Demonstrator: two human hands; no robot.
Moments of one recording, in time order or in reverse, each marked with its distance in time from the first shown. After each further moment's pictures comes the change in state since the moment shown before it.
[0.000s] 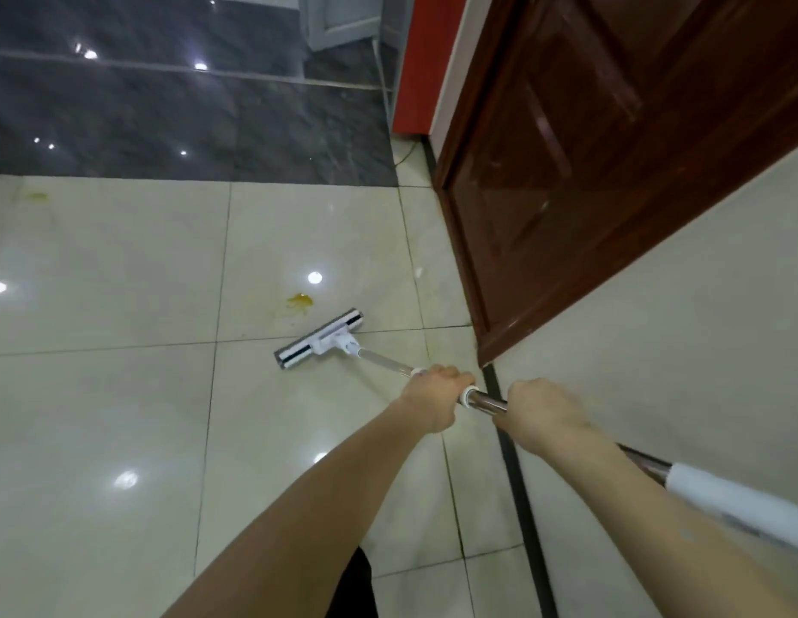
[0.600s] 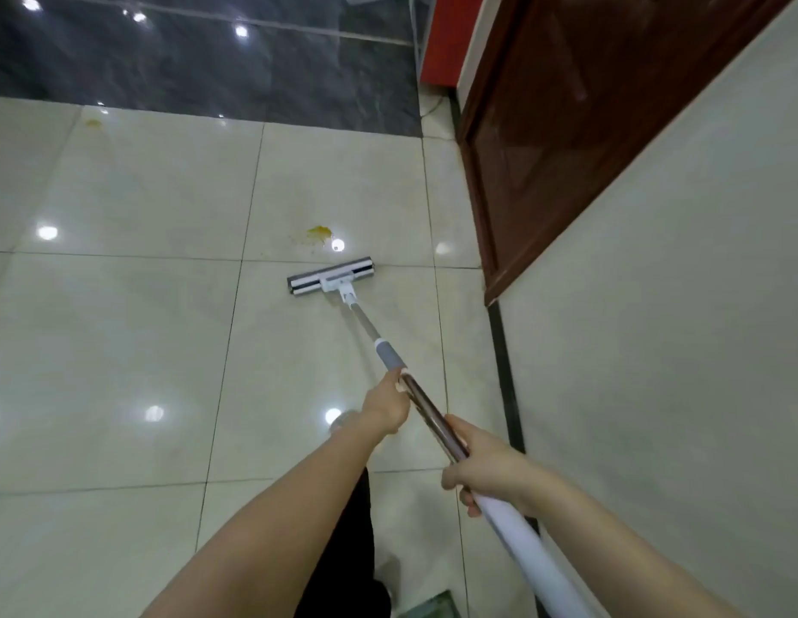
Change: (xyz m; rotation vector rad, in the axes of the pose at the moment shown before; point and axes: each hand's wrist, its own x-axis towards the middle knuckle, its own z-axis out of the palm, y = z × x) left_hand -0.186 0.077 0.183 -0.944 0.061 -0.748; right_hand -0.159 0.052 0.233 0.905 -0.591 -0.229
